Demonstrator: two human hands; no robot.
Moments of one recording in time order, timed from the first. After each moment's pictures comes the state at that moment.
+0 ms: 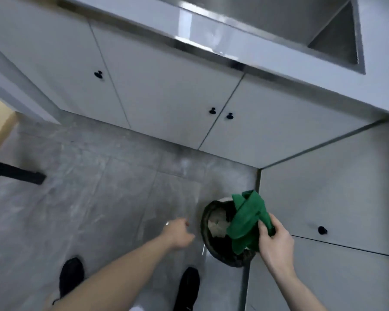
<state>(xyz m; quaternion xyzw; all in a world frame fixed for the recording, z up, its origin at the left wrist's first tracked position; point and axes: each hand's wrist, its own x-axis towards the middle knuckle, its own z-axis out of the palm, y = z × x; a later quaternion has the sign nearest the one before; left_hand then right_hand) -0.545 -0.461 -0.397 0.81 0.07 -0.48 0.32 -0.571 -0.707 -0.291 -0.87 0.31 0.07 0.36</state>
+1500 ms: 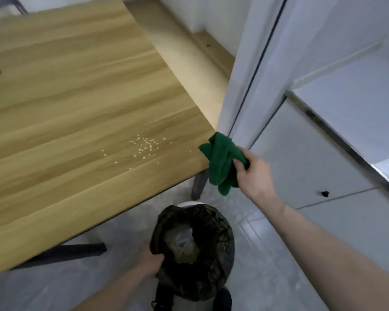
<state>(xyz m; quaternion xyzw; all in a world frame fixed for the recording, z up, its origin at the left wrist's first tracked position) -0.733 0.095 -0.272 0.55 0.59 -0.16 0.56 -0.412 0.029 -0.123 -0.85 -0.33 0.15 0.38</state>
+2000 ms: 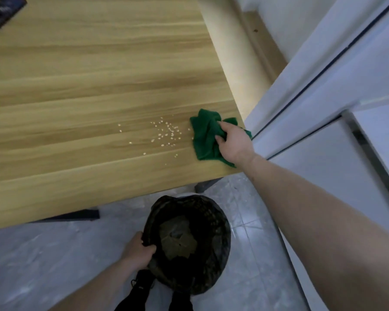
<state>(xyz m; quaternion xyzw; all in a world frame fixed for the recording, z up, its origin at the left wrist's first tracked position) -0.742 0.106 -0.308 0.47 0.64 -0.12 0.59 -0.377 0.209 -0.188 -0.81 -0.52 0.23 0.13</state>
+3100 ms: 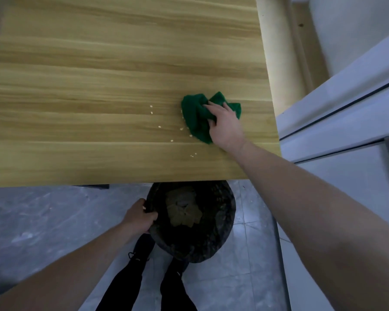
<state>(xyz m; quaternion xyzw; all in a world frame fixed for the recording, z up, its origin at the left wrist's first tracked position) -0.755 0.148 -0.307 0.39 0.67 -0.02 0.63 -0.457 0.292 -0.197 -0.74 -0.62 0.23 0.11</state>
